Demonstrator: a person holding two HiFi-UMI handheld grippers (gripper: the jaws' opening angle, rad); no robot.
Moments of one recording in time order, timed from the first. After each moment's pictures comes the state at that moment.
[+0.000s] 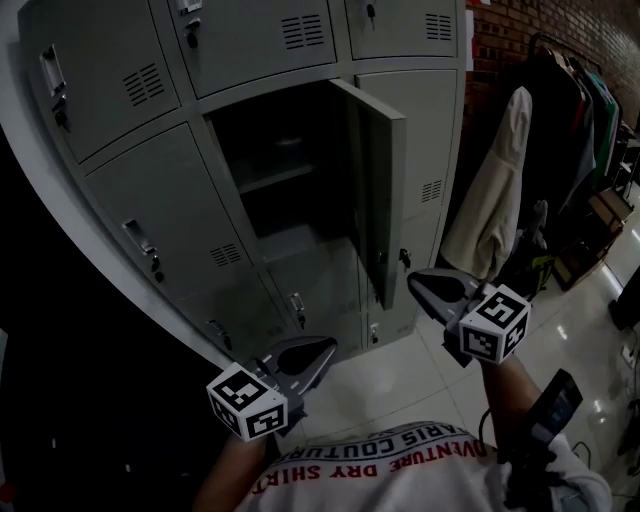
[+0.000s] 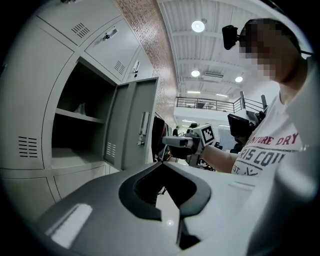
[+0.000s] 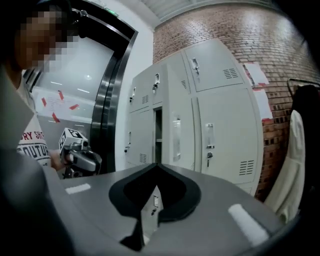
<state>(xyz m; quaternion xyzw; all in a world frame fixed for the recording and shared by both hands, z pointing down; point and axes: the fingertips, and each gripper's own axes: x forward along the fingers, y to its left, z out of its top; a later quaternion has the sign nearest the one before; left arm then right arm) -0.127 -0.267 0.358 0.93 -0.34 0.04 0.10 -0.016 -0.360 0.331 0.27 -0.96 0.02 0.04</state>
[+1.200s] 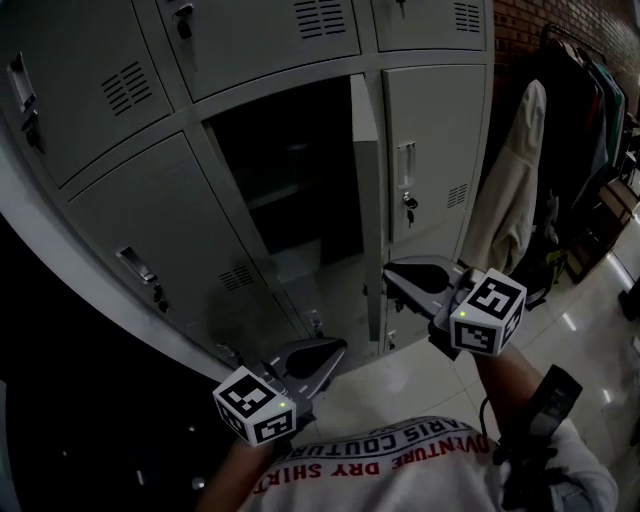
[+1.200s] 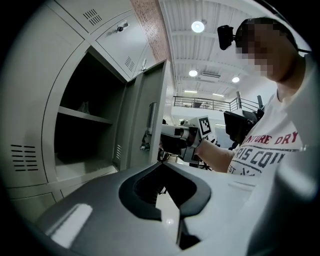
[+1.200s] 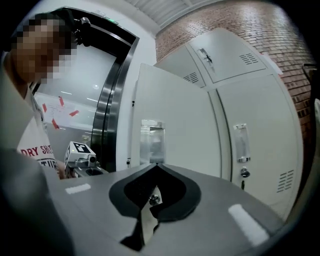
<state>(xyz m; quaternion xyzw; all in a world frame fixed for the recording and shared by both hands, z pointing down) -0.174 -0.333 0.362 0.94 -0.32 0.05 0.10 -0.118 -0.412 0.300 0.21 -0.98 0.02 0.00</state>
